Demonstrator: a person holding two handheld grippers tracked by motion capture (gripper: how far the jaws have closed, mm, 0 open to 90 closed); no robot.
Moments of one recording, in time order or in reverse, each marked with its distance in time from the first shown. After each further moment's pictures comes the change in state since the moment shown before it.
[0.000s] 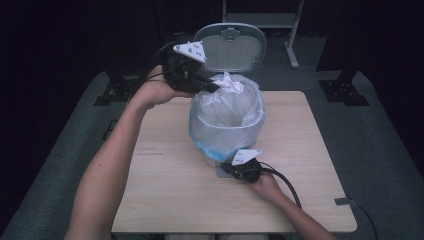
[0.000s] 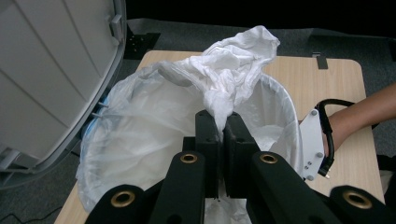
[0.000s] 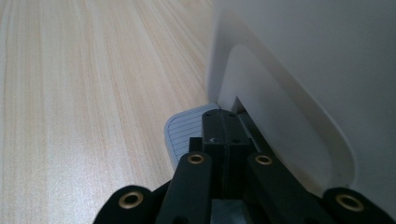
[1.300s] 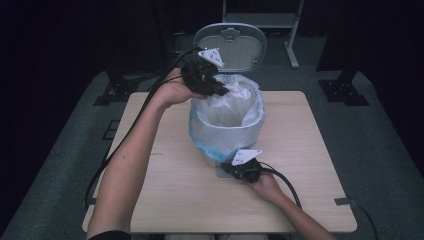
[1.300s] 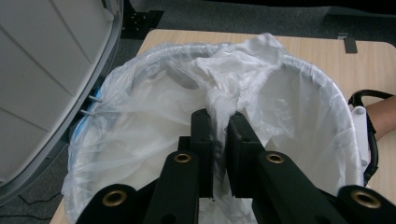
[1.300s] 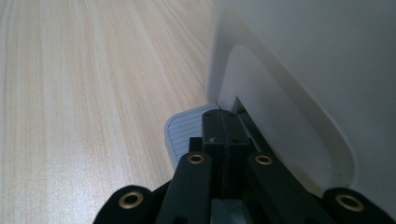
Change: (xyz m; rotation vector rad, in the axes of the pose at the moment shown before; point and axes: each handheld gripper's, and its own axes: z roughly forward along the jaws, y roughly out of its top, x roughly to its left) left arm 0.013 0.001 0.048 0.083 0.022 -0.010; right arm 0.000 0.000 0.000 0.000 -0.001 0.000
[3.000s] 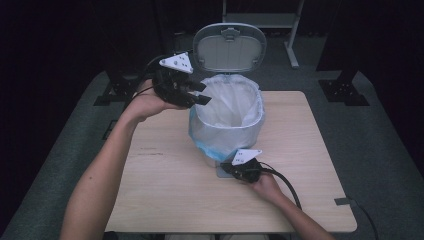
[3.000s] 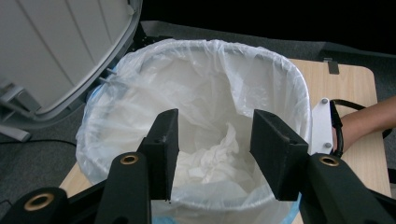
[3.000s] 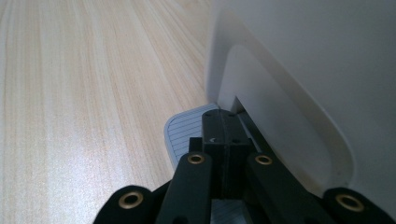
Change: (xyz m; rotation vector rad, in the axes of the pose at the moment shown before) left arm -0.017 -0.047 -0.051 -0.137 0.028 -0.077; right arm 0.000 0.000 0.000 -0.004 -0.001 0.008
